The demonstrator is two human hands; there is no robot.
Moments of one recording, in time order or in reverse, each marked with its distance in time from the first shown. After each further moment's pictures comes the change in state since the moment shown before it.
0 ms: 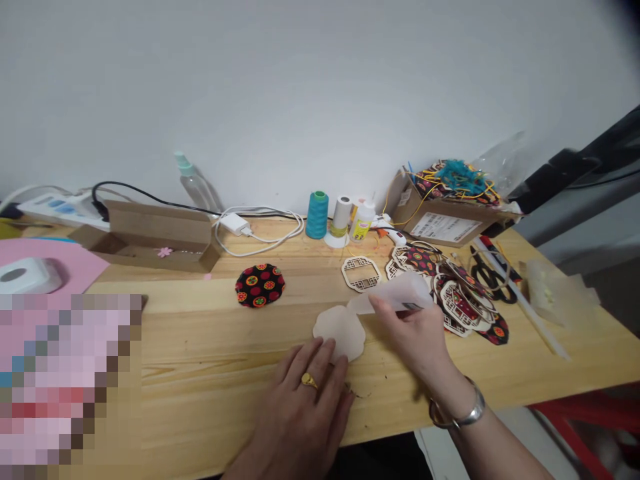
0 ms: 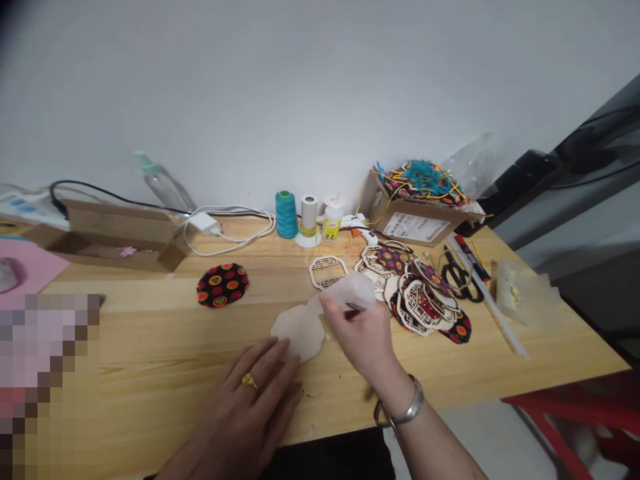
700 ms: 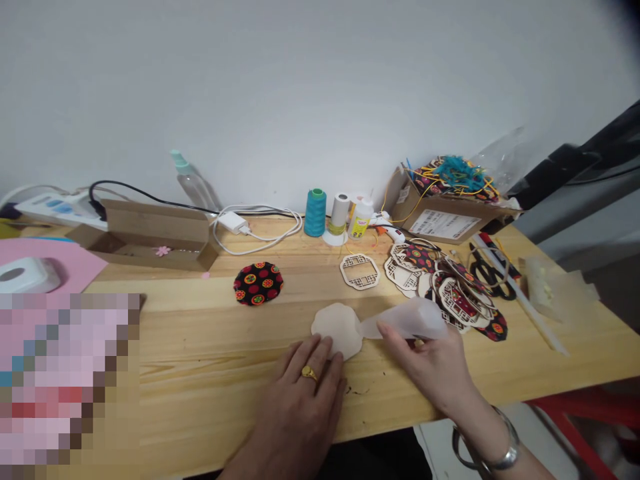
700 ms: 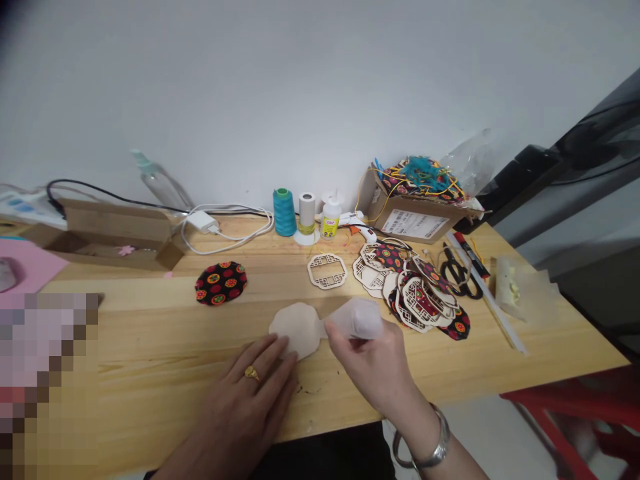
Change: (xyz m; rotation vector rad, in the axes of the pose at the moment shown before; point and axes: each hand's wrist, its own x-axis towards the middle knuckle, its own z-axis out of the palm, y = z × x) left_hand 0.000 -0.003 0.008 0.063 -0.002 0.034; right_hand -0.027 -0.003 -0.027 -0.234 -0.051 -0.159
